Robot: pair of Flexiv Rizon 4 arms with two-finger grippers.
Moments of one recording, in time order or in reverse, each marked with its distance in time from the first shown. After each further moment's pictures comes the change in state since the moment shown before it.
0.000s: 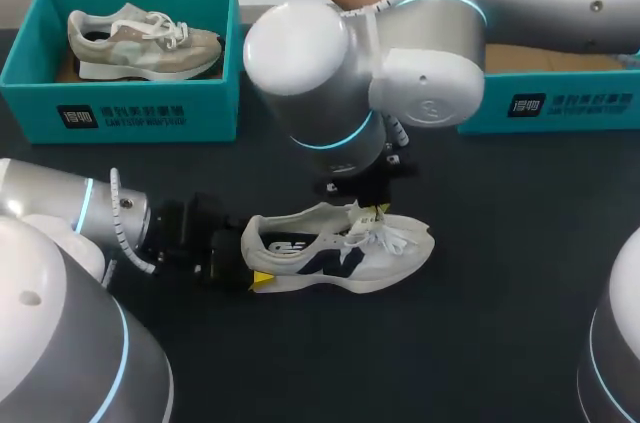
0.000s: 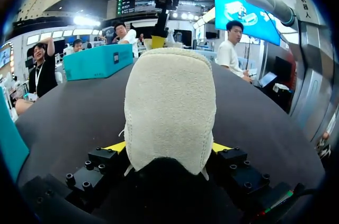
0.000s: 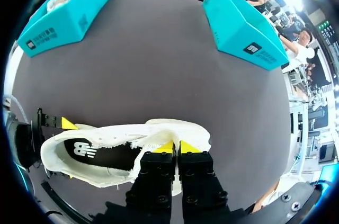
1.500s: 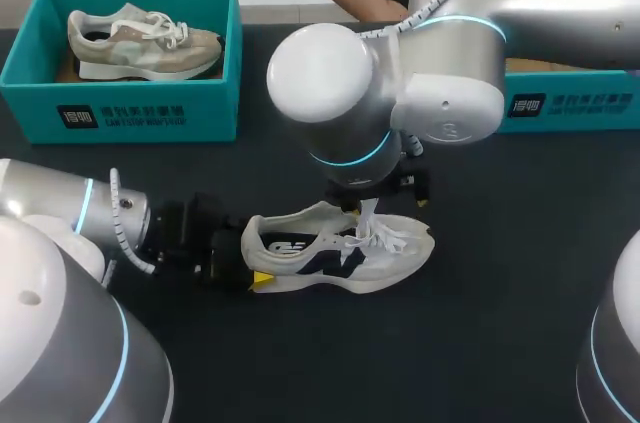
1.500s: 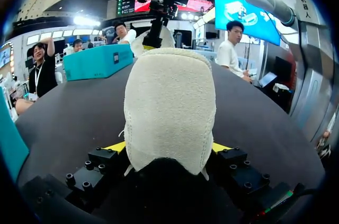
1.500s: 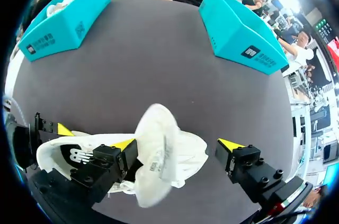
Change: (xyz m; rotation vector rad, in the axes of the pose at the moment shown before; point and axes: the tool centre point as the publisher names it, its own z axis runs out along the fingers) left arm 0.000 0.000 0.000 0.000 0.000 0.000; right arm -0.006 0.011 0.002 -0.096 0.022 0.014
